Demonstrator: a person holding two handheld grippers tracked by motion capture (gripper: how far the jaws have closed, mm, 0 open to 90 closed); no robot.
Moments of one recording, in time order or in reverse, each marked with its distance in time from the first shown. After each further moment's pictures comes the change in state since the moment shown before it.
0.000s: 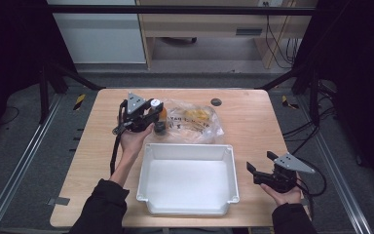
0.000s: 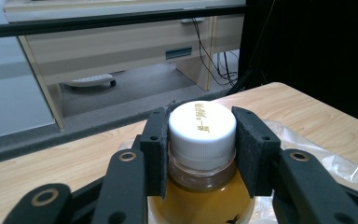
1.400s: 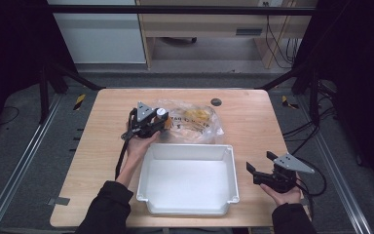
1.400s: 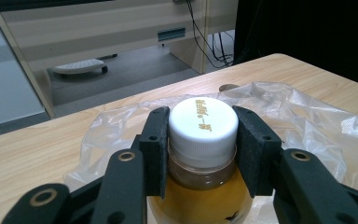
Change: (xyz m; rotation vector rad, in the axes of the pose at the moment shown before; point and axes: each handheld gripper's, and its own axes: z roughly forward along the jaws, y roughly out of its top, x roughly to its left) left arm -0.001 -0.044 0.030 0.065 -0.033 0.023; right arm 0.000 0.000 0.001 0.002 0.004 -0.001
